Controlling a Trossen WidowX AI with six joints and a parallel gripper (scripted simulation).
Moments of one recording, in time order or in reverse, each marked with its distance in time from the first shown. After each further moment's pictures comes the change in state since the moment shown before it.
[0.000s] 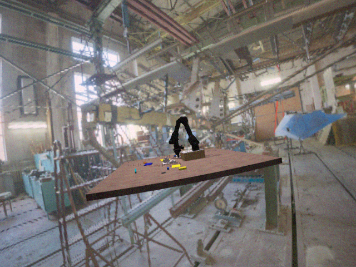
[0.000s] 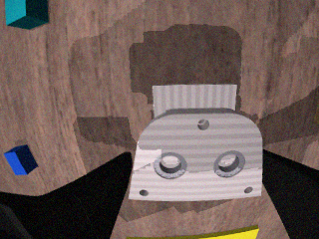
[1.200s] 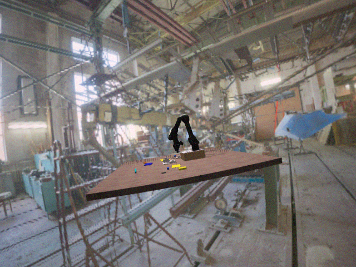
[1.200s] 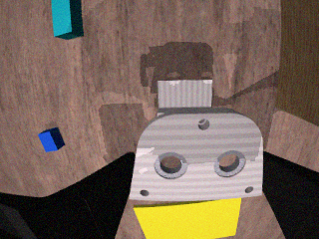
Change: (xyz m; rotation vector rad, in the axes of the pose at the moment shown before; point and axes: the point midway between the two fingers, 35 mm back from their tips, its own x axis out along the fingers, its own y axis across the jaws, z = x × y) arm -0.051 0.000 0.000 0.001 -0.006 -0.009
